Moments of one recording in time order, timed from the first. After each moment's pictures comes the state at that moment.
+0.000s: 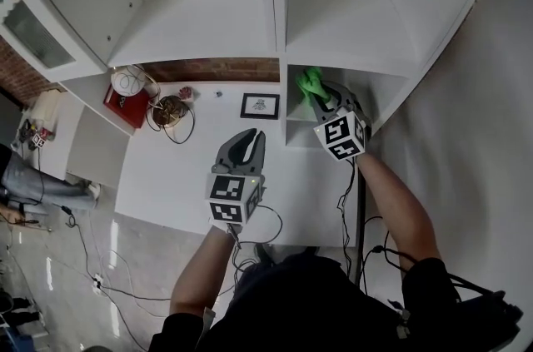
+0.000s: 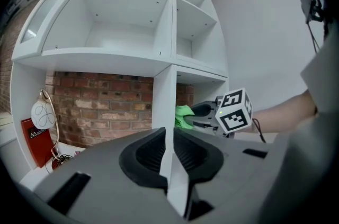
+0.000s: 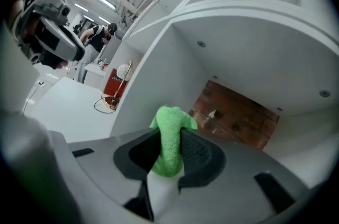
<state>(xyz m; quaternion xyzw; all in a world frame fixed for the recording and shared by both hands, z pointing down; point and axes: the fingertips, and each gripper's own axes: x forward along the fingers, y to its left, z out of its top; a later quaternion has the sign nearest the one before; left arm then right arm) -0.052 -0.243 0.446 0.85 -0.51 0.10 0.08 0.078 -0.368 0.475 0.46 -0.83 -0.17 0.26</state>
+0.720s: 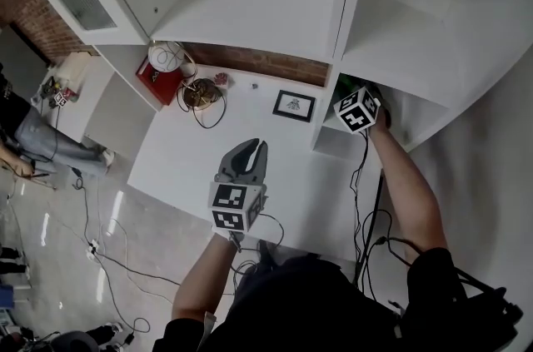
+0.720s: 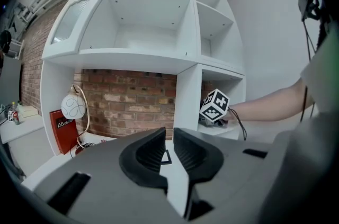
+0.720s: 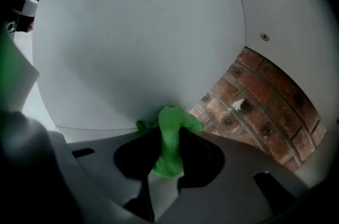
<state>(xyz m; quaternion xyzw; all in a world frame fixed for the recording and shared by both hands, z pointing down) -0.127 -0.221 0.464 0.80 -0.58 0.10 0.10 0.053 -0.464 0.533 0.42 -0.80 -0.15 0.40</state>
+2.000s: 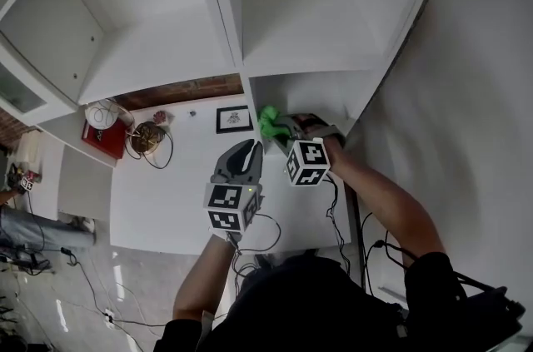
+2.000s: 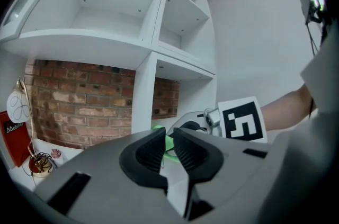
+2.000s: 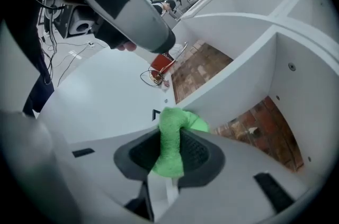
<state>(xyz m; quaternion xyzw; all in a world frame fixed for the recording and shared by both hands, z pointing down) 0.001 -0.249 0.459 0.89 -0.44 0.09 0.10 0.033 -0.304 0.542 0.27 -0.81 -0.27 0.46</state>
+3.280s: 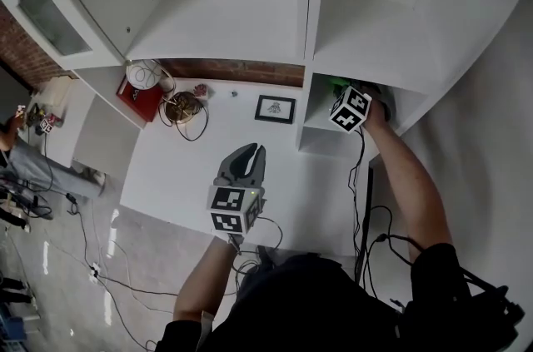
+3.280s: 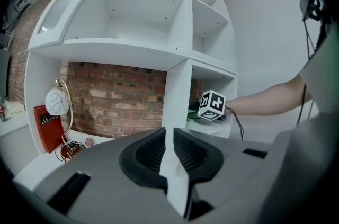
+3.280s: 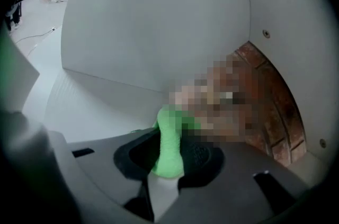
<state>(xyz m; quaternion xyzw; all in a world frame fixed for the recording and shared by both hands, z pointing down) -0.093 -0.232 0.472 0.83 -0.54 0.10 0.12 0.109 -0.462 0.541 0.40 -0.72 -0.21 0.52</state>
